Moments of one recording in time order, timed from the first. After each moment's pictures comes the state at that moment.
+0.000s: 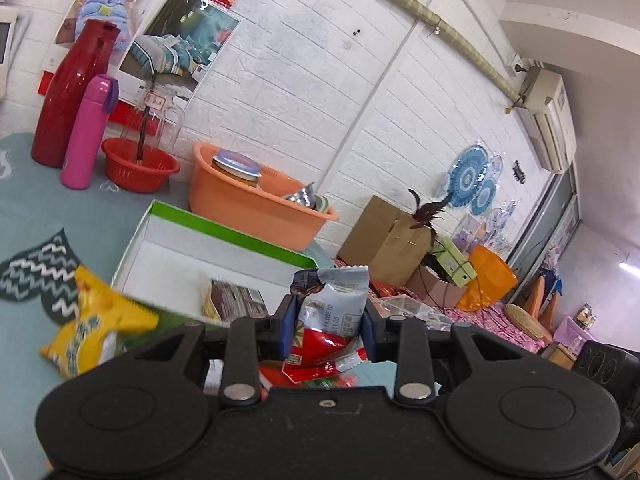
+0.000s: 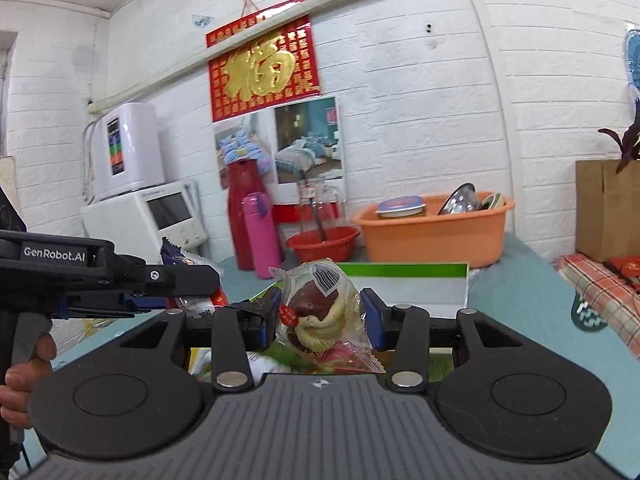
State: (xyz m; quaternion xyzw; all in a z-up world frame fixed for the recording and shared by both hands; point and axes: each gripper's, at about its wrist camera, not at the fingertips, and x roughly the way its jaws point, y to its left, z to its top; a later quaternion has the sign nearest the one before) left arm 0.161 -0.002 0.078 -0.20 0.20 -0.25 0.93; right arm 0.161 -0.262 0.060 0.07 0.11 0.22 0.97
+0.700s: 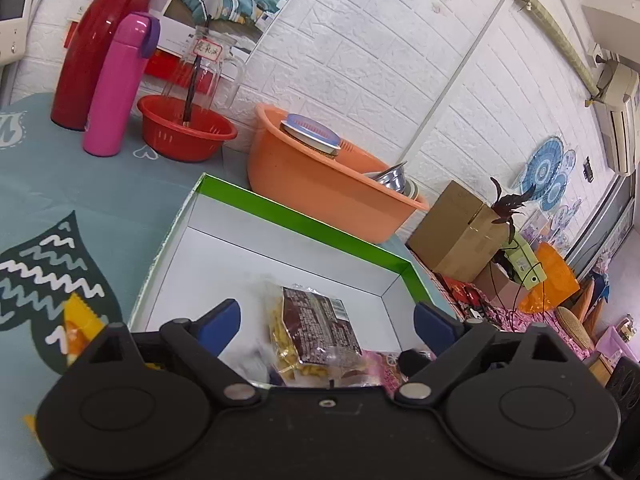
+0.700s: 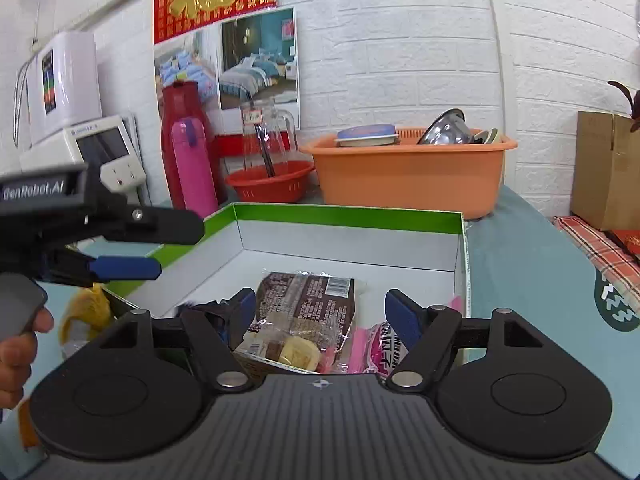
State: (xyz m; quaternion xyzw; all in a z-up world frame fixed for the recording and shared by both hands) left arm 0.262 0.014 0.034 -0.21 0.26 -0.18 0.92; right arm 0.252 -0.250 0.021 0.04 0.18 0.19 0.96
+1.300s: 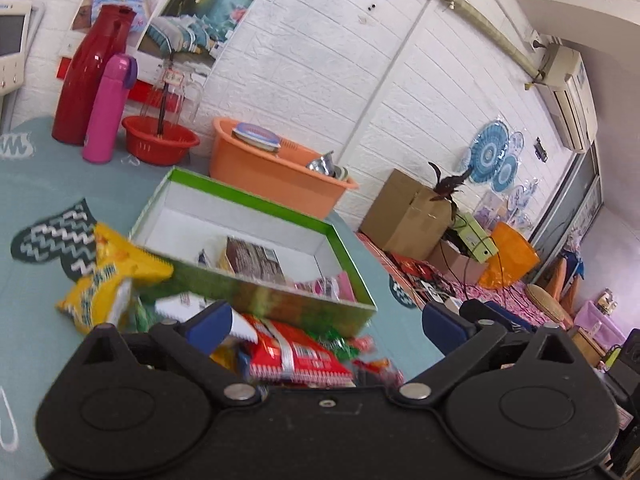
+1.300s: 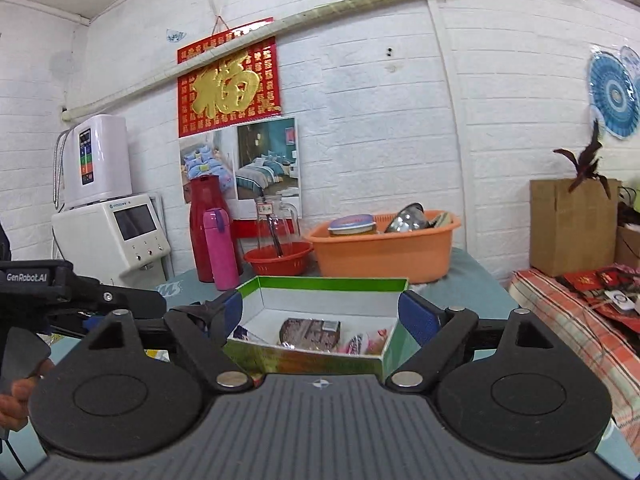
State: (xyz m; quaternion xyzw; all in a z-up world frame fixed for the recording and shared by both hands) left arm 0.121 -0.007 0.056 -0.19 0.24 -0.23 0.92; right arm 0.114 -0.308 0.058 0.08 0.10 0.17 0.98
